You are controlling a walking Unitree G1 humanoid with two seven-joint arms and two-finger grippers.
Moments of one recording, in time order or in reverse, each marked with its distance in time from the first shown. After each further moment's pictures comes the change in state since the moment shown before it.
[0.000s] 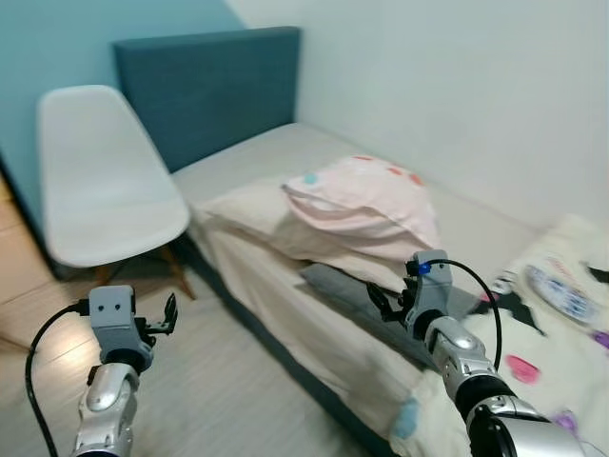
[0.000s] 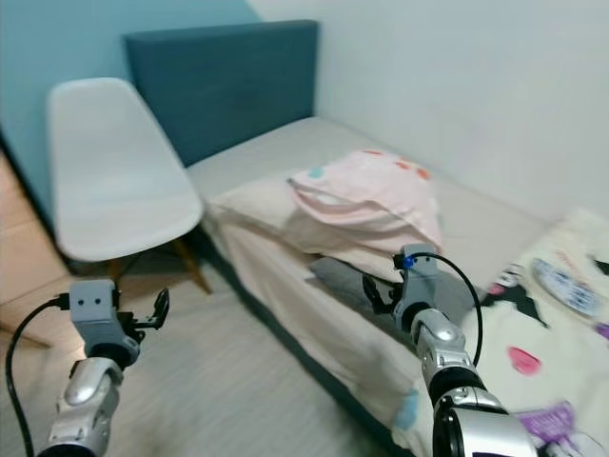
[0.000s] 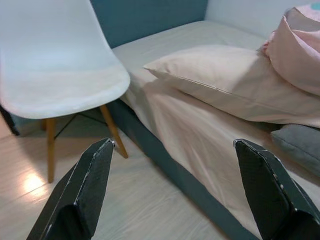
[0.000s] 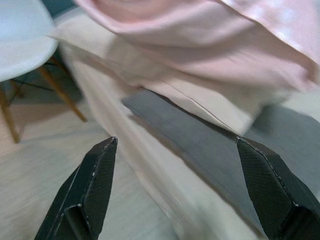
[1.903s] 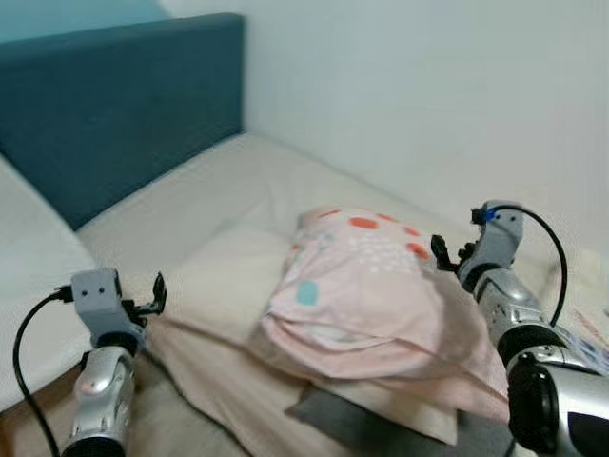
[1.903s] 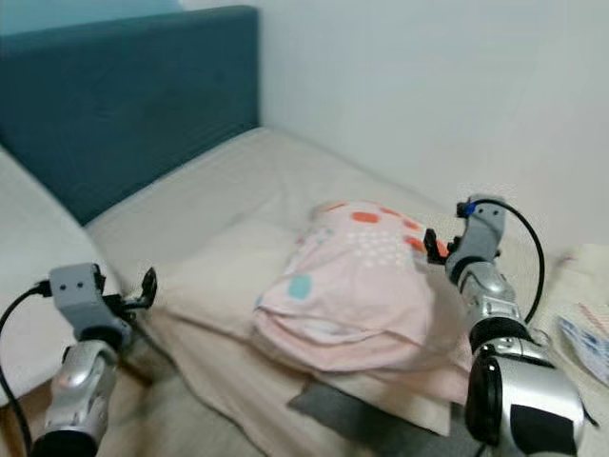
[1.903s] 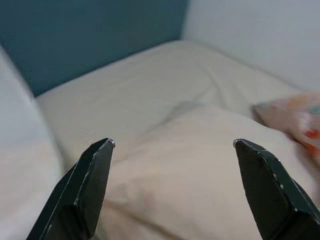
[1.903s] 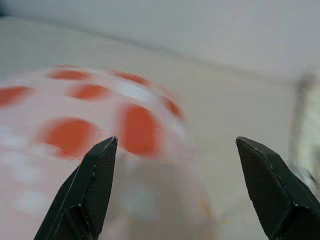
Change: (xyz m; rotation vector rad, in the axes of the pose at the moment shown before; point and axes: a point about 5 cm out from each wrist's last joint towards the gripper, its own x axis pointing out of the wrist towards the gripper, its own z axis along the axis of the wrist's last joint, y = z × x) left arm 0.009 -0.001 0.017 -0.049 -0.062 0.059; right arm -0.007 -0.072 0.066 0.088 -0.047 -0.384
